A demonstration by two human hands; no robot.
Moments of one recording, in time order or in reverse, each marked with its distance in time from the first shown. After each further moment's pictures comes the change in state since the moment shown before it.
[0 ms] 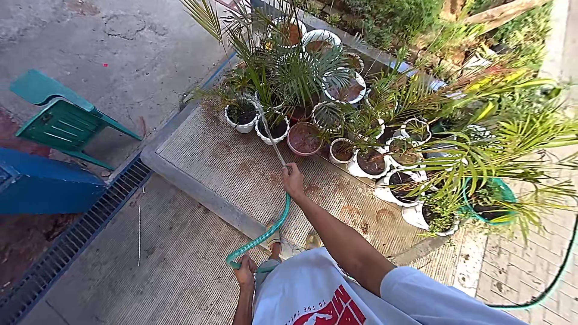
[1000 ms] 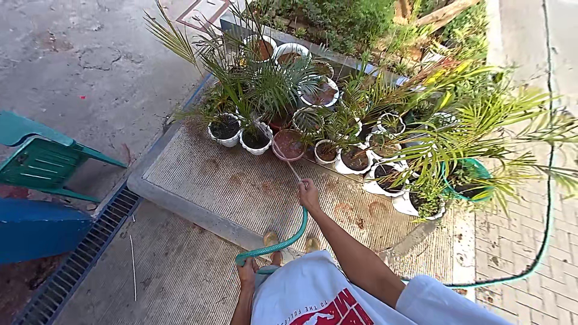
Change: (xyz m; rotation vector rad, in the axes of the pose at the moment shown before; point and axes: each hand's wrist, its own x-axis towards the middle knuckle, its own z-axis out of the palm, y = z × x) left_hand 0.020 0.011 0.041 0.165 -0.192 -0.025; right_hand -0.012 0.077 -0.078 0.127 0.117 0.140
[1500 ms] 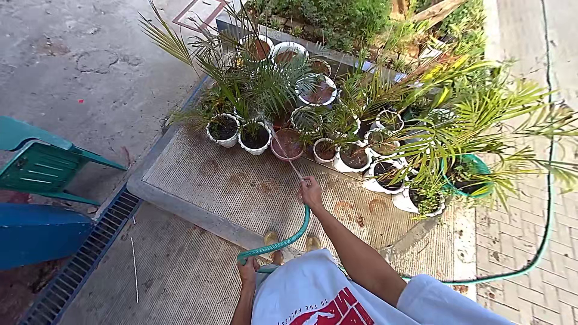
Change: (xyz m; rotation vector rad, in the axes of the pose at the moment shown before) left_hand 0.000 0.000 0.003 0.063 -0.063 0.049; right_hand 0.002 -0.005 -0.013 0.017 0.031 0.001
